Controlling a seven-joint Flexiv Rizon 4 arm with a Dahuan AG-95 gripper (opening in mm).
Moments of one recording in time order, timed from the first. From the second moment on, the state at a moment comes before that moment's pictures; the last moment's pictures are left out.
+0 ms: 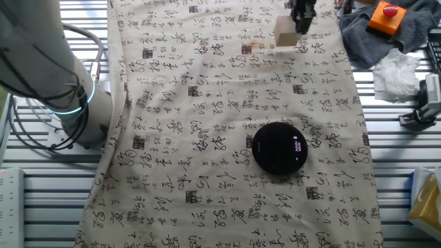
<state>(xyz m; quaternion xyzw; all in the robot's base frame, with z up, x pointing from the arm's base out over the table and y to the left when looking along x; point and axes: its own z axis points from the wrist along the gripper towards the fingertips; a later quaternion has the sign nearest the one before) 0.568 0.211 0.122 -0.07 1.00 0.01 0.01</state>
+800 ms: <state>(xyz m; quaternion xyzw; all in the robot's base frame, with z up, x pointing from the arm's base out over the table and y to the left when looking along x) 0.554 0.109 0.155 -0.14 0.99 0.03 0.00</state>
